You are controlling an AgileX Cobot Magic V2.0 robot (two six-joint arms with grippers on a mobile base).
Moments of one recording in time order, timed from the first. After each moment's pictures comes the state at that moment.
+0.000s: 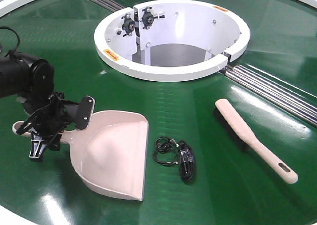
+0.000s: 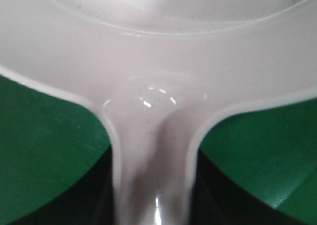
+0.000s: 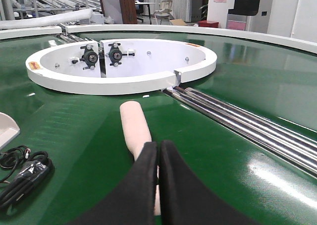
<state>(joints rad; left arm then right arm) -0.27 1.84 -1.31 0.12 1.04 1.30 0.08 -0.01 0.03 0.07 0.14 -0.08</state>
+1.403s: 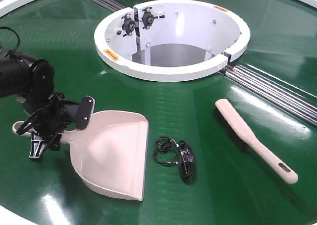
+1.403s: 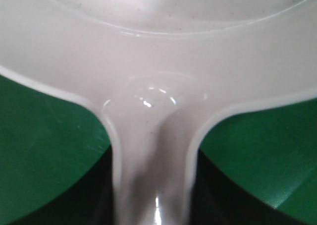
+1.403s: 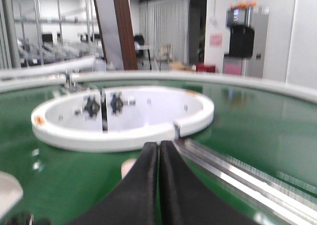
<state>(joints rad) -0.27 1.84 -1.31 0.12 1.04 1.30 0.08 0.02 -0.10 0.08 0.05 -0.08</state>
